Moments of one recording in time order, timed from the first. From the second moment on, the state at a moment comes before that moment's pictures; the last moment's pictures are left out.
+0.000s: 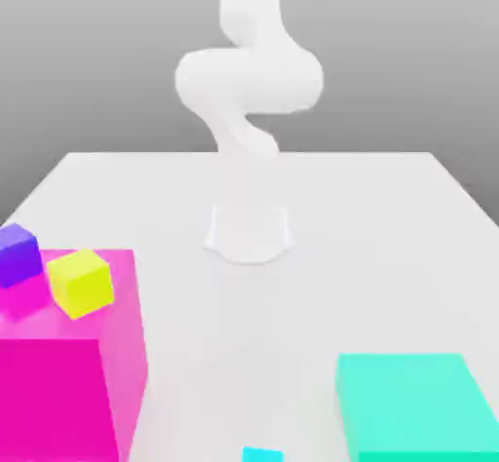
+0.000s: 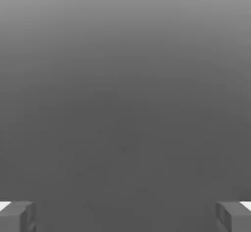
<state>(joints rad) -0.02 -0.73 -0.05 -2.32 0.00 2.33 0.77</state>
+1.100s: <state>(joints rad) -0.23 0.15 -0.65 -2.68 0.22 2.78 0.53</state>
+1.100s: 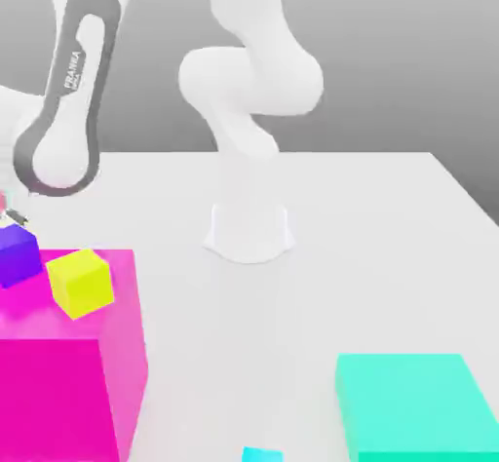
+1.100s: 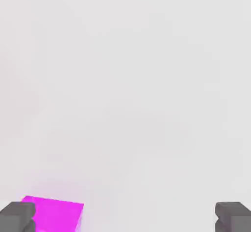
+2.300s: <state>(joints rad) -0.36 -0.11 -0.50 -2.51 0.15 2.54 0.57</state>
